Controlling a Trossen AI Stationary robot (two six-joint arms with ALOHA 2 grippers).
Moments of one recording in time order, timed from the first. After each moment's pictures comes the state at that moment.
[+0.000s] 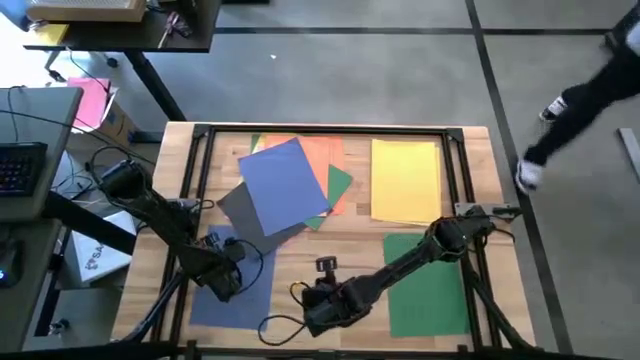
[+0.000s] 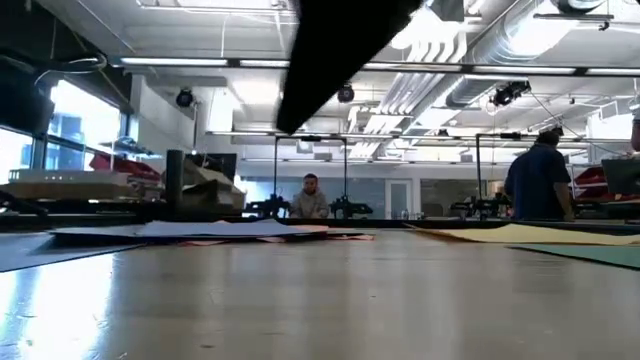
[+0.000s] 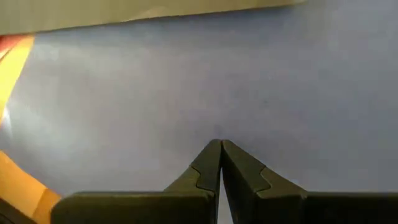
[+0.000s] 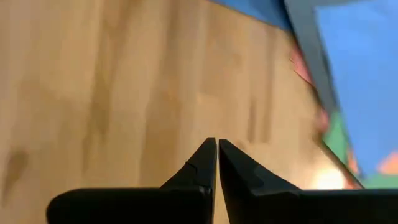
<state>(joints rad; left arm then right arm) -0.83 1.55 0.71 -0.81 -0.19 -1.39 0.56 2.36 2.12 -1.12 0.51 0.32</state>
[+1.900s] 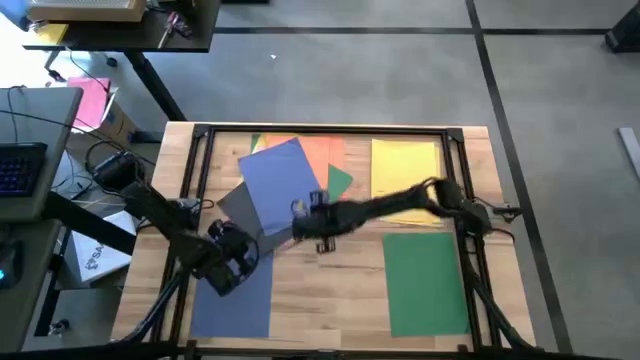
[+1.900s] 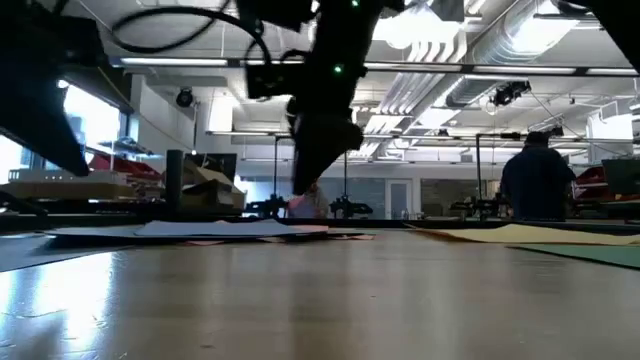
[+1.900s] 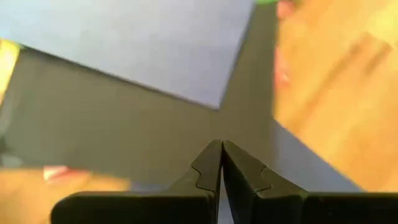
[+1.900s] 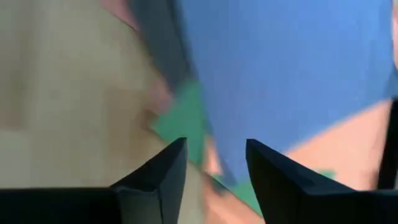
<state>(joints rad) -0.74 1.41 0.71 -0.85 -0.72 -1.52 0.08 2.15 1.74 -0.85 0.40 -0.17</state>
